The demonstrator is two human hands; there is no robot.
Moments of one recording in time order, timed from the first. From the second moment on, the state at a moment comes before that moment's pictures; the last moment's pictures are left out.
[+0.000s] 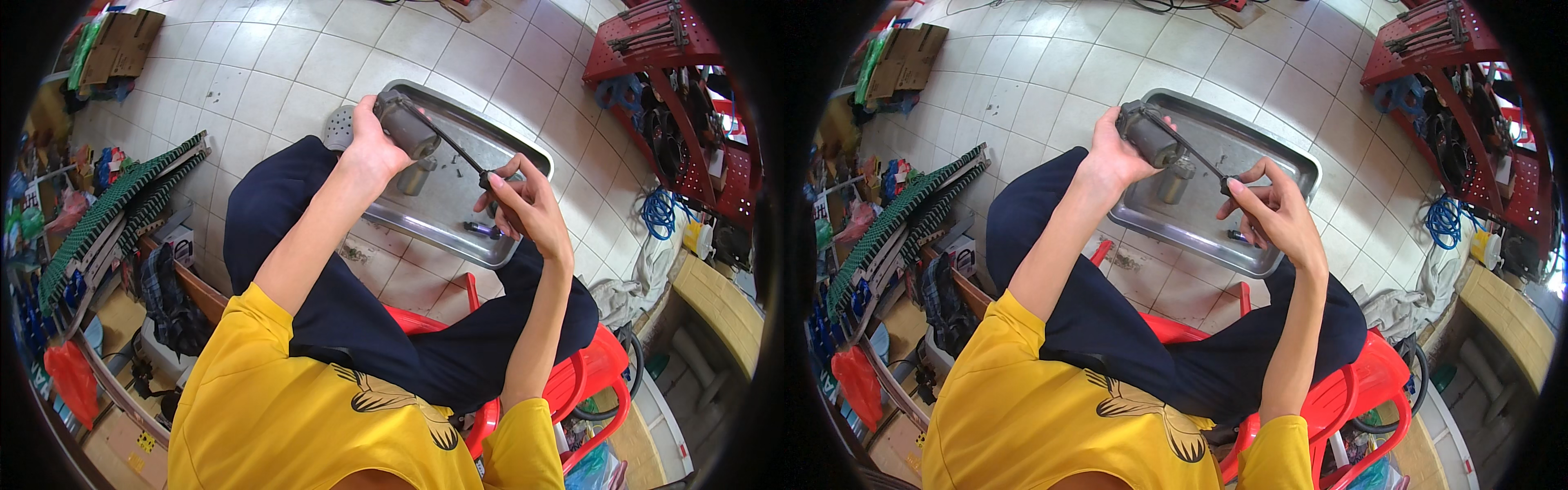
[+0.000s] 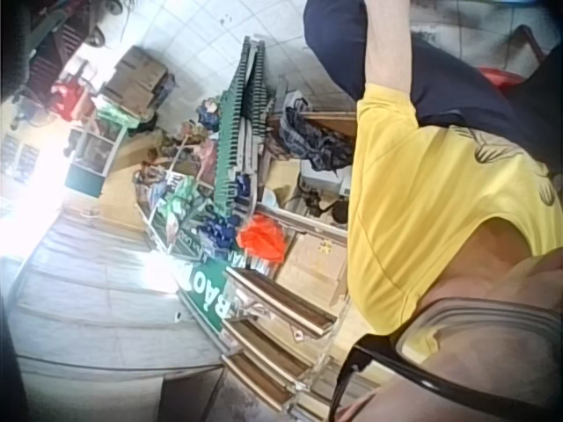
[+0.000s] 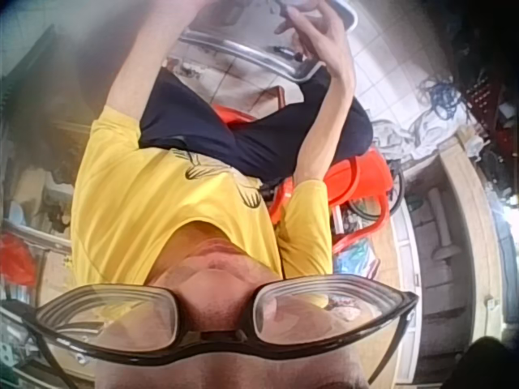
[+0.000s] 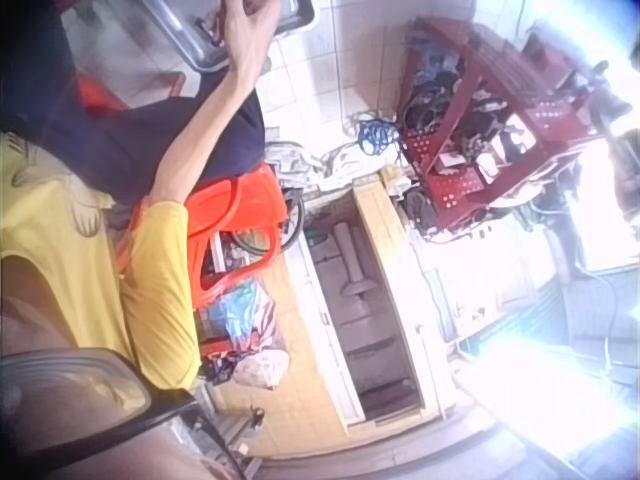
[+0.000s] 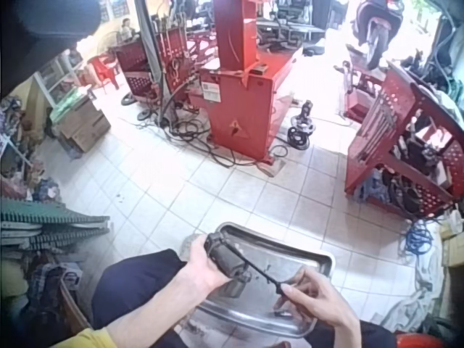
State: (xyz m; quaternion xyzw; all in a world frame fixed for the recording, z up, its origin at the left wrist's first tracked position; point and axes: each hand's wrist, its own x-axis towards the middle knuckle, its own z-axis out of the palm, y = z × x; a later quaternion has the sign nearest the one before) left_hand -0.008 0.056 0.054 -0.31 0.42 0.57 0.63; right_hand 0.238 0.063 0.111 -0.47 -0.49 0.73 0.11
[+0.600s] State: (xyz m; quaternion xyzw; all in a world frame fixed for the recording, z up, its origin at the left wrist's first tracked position) left_hand 0.003 0.052 0.053 -0.12 0.52 0.67 0.51; right_hand 0.231 0.061 0.092 -0.42 -0.35 0.82 0.16
